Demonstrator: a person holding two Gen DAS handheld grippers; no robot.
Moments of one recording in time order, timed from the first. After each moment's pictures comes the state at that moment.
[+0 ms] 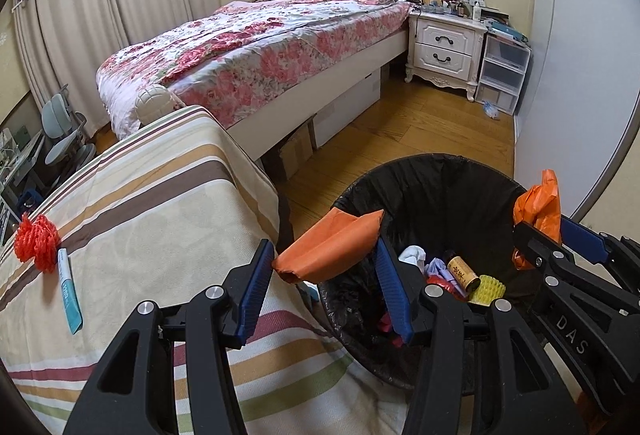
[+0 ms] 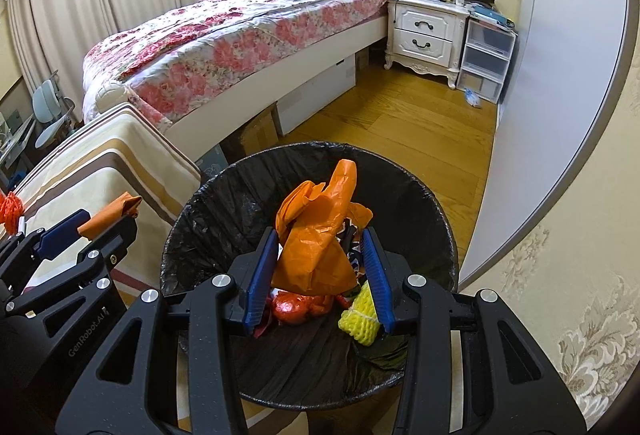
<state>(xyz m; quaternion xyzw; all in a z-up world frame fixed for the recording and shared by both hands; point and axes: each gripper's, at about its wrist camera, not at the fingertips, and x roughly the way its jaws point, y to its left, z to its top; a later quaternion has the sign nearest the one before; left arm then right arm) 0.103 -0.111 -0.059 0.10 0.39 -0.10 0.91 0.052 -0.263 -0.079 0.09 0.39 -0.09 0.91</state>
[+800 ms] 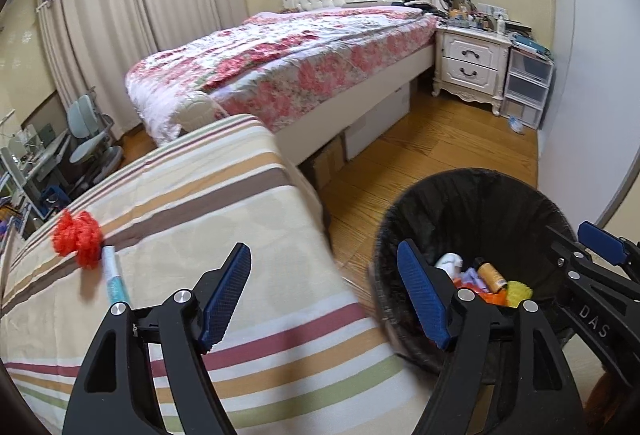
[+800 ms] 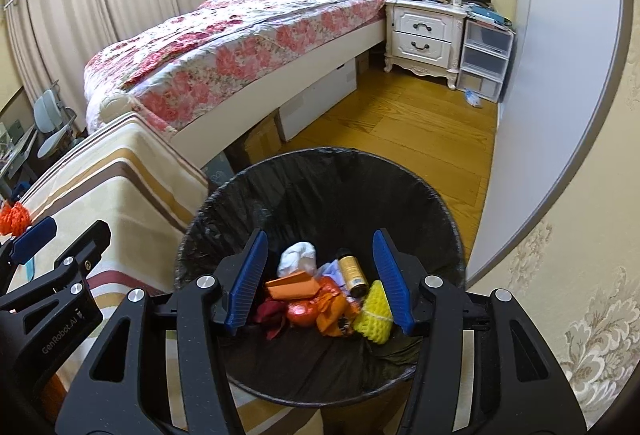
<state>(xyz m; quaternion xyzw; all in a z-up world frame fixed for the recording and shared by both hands) 0.091 -0.071 -0.043 0.10 0.36 -0.05 0.93 0.049 -0.244 -0.068 0.09 0.38 -0.08 0.92</state>
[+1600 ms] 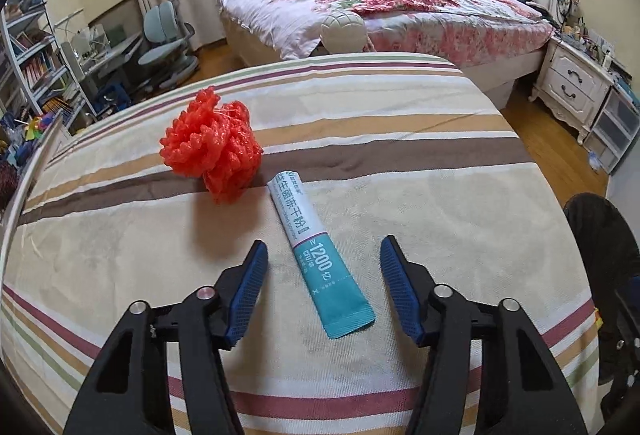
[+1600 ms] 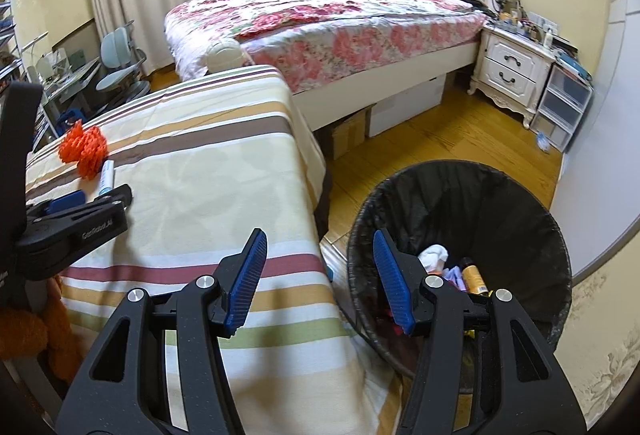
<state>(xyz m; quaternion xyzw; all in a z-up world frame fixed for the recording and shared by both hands) 0.119 0.093 -0.064 -0.01 0.44 0.09 0.89 0.062 -0.100 -0.060 0.01 0.39 0.04 0.92</state>
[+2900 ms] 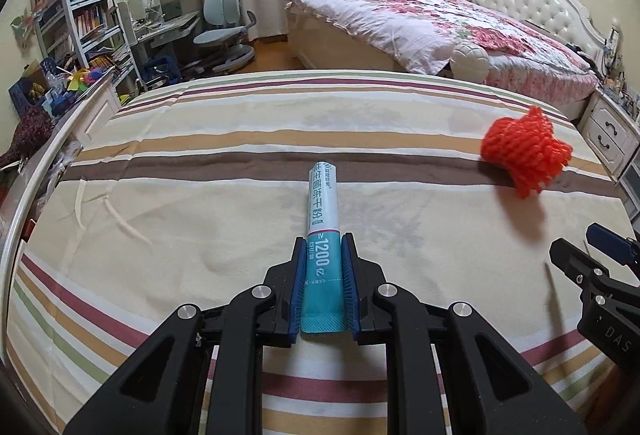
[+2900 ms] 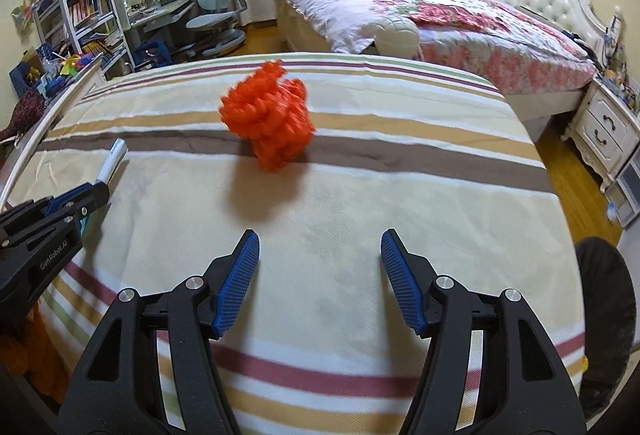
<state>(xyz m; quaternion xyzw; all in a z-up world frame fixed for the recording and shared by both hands) 0.052 0.288 -0.055 -0.05 0.41 0.16 0.90 0.084 0.105 -0.064 -0.07 0.41 0.20 0.89</state>
